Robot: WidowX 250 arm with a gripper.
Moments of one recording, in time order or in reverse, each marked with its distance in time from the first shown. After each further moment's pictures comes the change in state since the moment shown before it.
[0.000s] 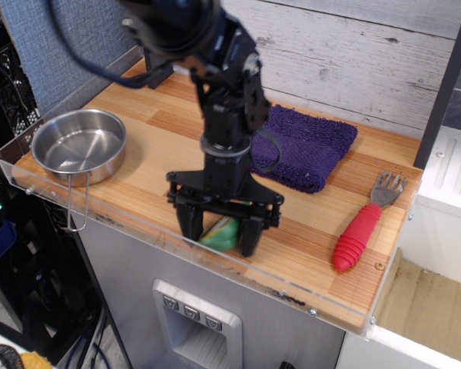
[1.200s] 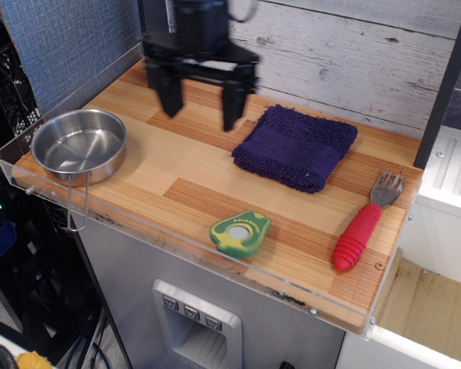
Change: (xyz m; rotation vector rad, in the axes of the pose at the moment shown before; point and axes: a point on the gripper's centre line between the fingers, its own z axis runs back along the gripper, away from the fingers) arm 0.047 0.032 0.091 0.002 -0.046 -0.116
